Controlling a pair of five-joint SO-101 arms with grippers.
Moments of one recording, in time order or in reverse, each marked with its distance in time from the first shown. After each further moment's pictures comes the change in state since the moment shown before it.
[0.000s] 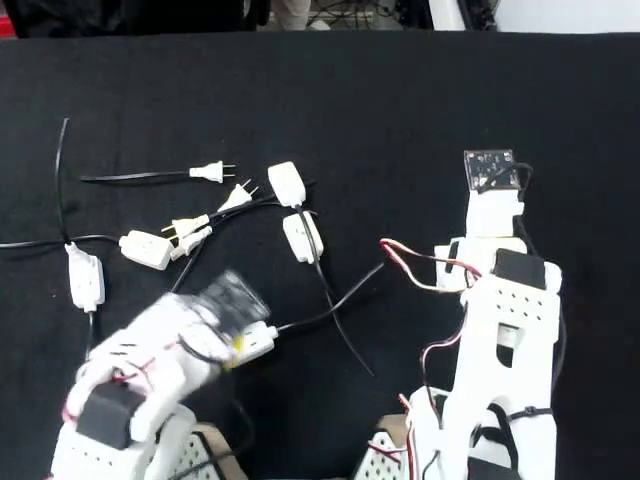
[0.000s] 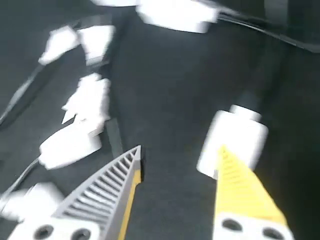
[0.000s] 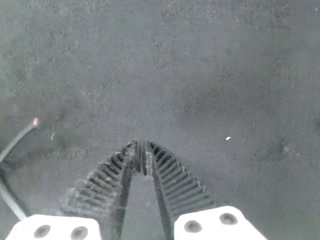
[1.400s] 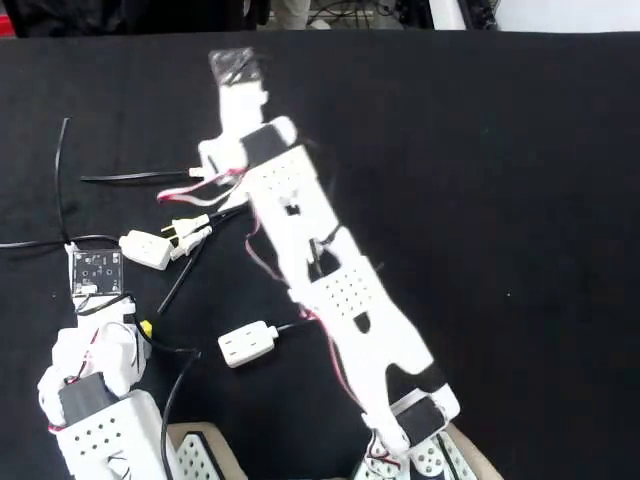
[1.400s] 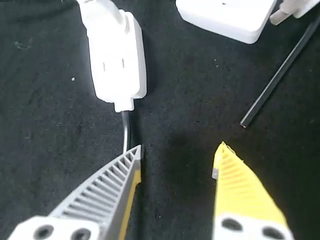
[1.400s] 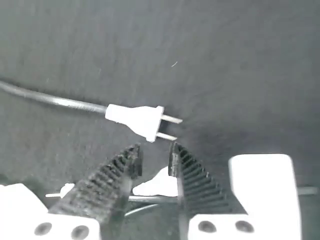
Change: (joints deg) left arm -41.2 -0.6 18.7 -12.2 5.5; right arm -47.8 112.4 -141.5 21.6 -36.8
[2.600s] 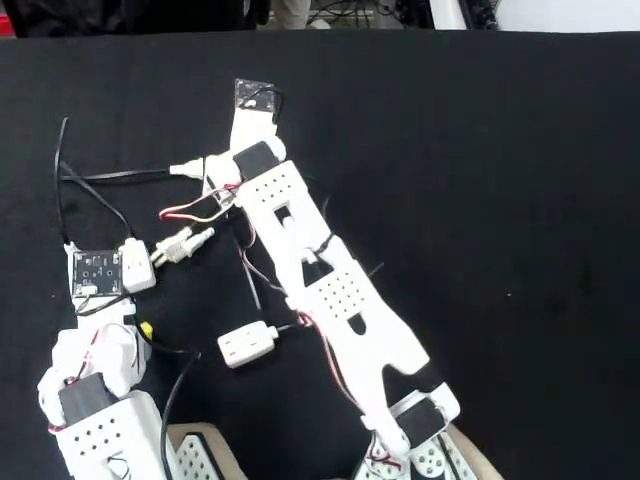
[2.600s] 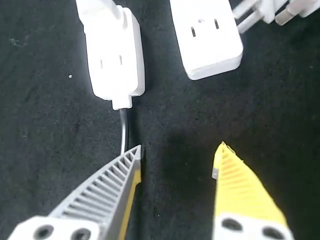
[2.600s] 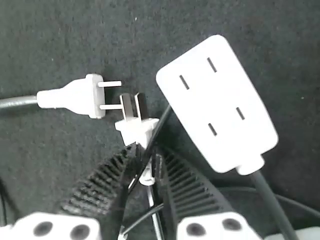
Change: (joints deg) left arm 0.0 0.0 0.6 0.0 0.0; right arm -0.4 6.6 -2.2 2.5 -16.7
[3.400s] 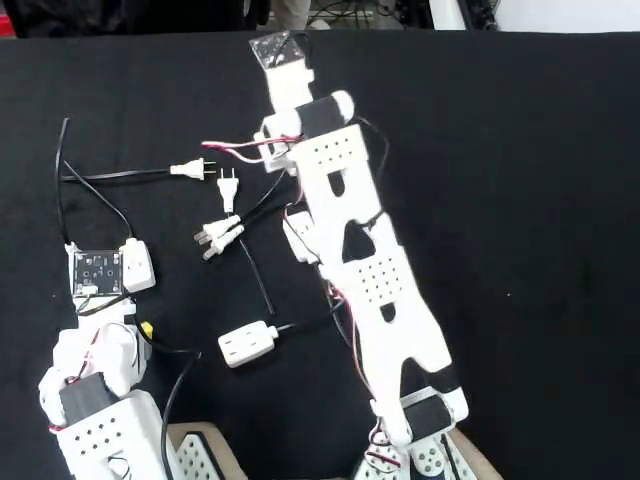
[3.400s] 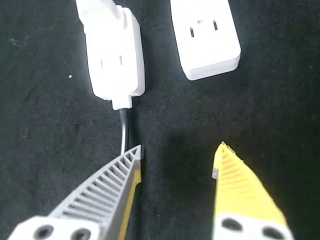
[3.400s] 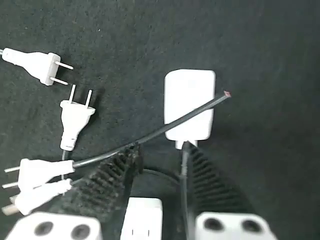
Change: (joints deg) left arm 0.0 0.0 0.0 0.0 0.0; right arm 11.1 -13.5 0.0 11.9 36.7
